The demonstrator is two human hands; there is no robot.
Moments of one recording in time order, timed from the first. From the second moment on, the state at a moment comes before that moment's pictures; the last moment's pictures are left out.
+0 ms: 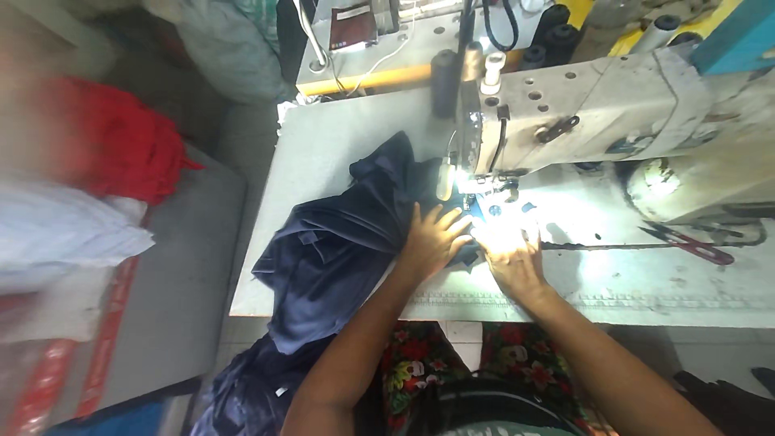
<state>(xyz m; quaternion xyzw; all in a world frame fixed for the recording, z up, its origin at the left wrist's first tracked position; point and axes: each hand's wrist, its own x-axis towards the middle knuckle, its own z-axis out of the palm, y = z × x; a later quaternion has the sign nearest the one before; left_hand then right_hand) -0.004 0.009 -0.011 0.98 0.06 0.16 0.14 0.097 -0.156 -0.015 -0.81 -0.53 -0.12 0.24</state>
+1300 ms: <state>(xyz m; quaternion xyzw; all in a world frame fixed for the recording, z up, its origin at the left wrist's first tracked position) 0.001 0.010 -0.014 0.97 0.07 0.16 0.14 0.100 -0.156 -0.019 -0.82 -0.52 -0.07 0.23</state>
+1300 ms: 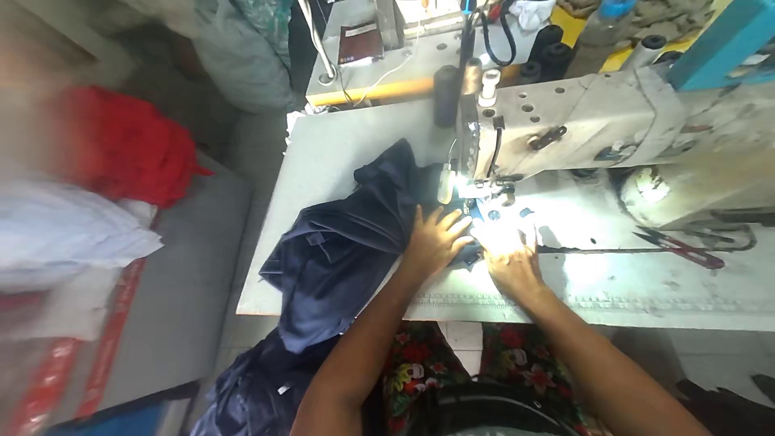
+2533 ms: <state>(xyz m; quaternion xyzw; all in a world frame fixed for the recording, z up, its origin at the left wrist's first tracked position) 0.000 0.009 -0.020 0.97 0.06 0.18 0.13 0.235 -0.328 0.037 -0.95 -0.22 -0.19 0.14</state>
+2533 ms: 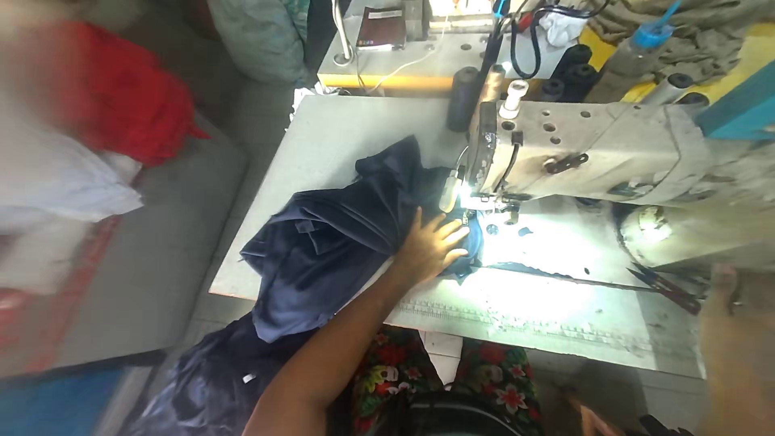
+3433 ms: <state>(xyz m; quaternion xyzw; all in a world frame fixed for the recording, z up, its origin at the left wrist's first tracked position) -0.002 0.008 -0.019 0.97 0.05 0.18 0.12 0.206 -0.336 -0.003 -0.94 -0.25 -0.14 0.18</state>
